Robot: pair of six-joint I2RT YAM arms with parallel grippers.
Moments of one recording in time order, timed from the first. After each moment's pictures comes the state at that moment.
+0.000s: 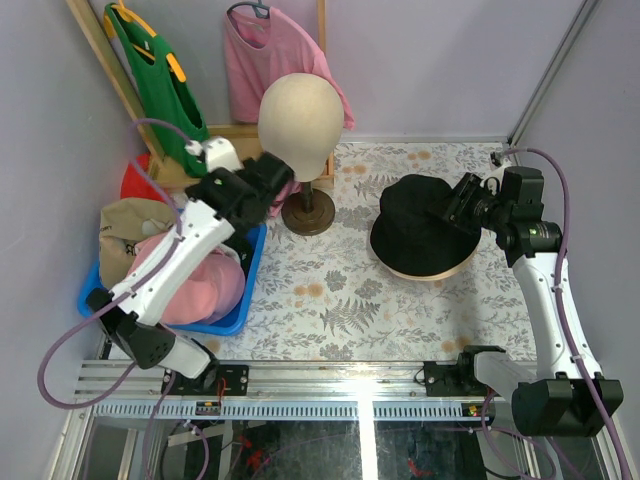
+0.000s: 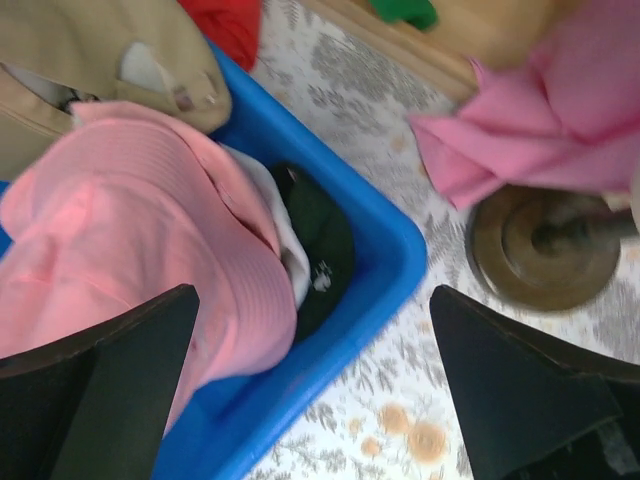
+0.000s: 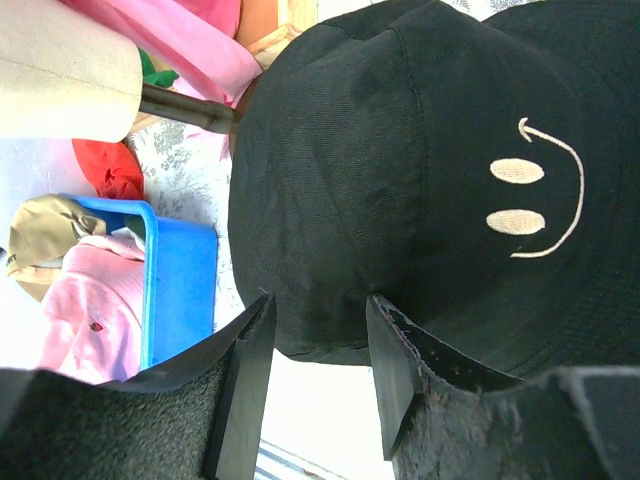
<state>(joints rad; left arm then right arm) -0.68 1.49 1.68 -1.42 -0.91 -1.11 0.00 1.07 1.11 -0.63 -0.44 0.55</state>
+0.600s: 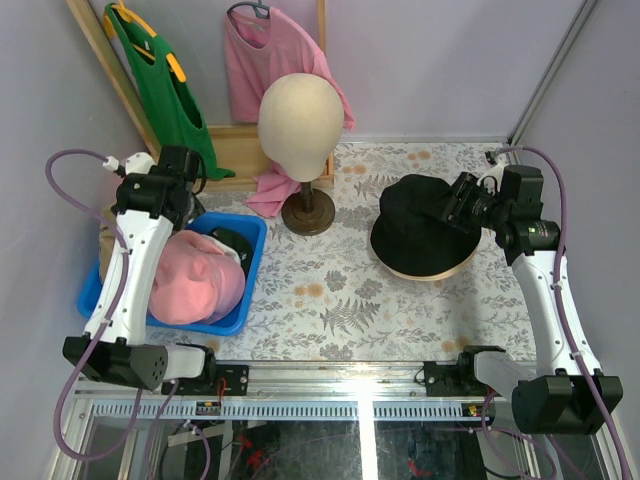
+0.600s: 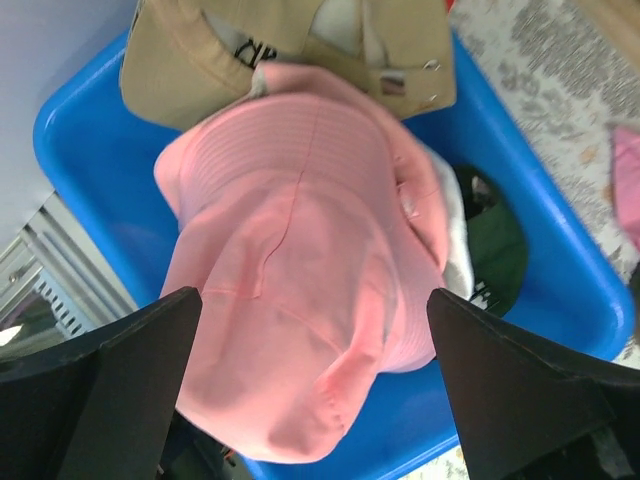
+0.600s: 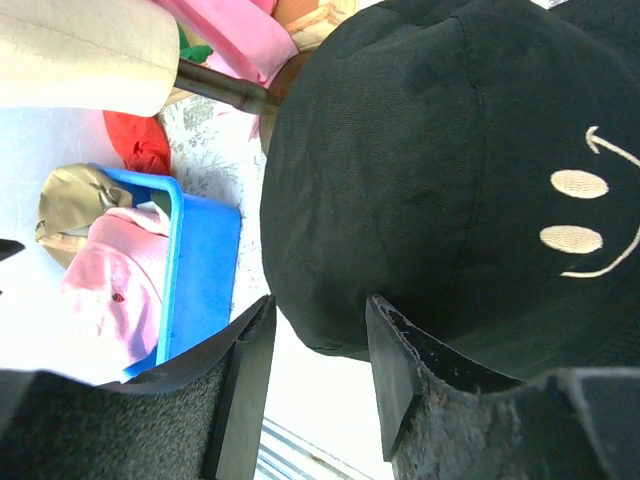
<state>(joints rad) -0.13 1.33 1.61 -1.41 -0.67 -0.79 0.00 1.08 1.11 -0.61 -0.53 0.53</state>
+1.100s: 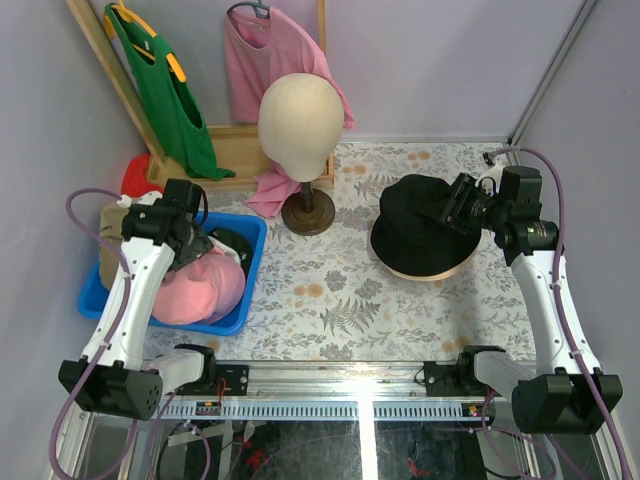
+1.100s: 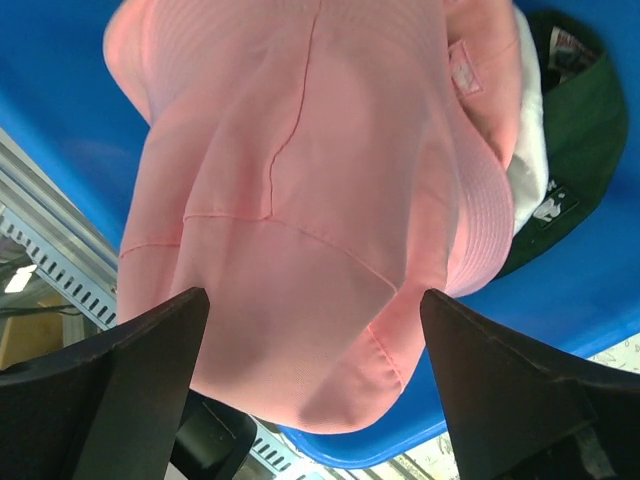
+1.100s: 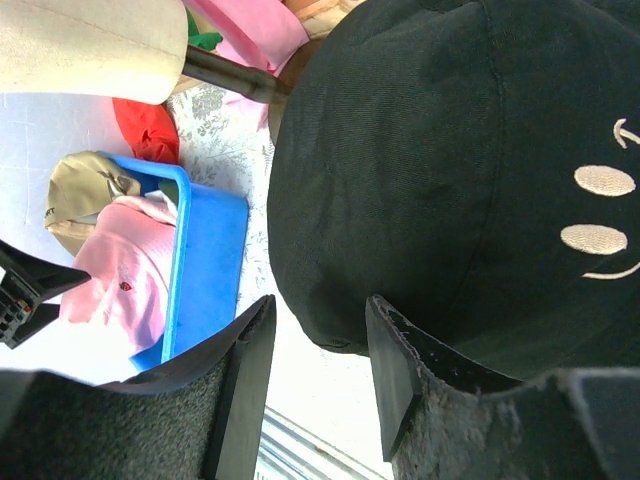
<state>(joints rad) -0.12 1.18 1.31 -1.40 -0.48 -0.78 0.00 1.08 1.10 -0.60 -0.57 0.53</state>
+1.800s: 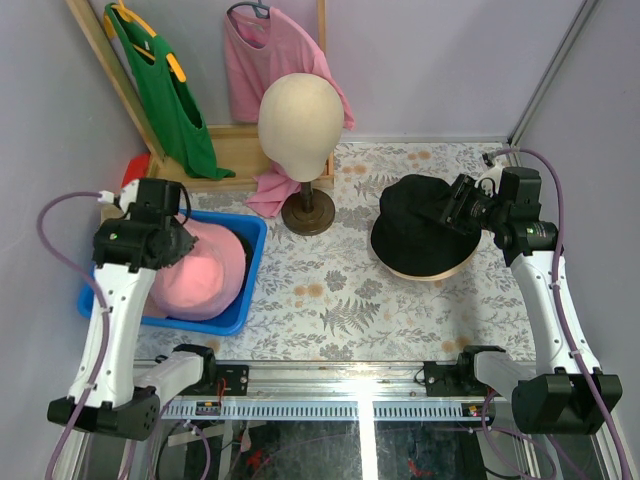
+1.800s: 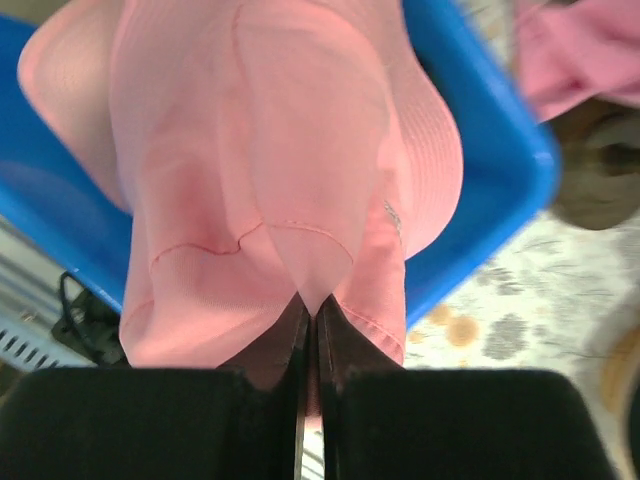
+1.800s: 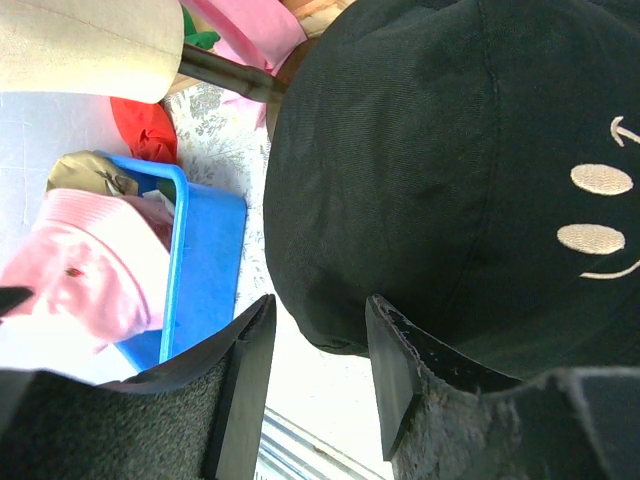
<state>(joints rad) -0.12 1.05 1.36 -1.37 -0.35 -0.78 0.00 1.08 1.08 -0.60 -0.57 0.53</state>
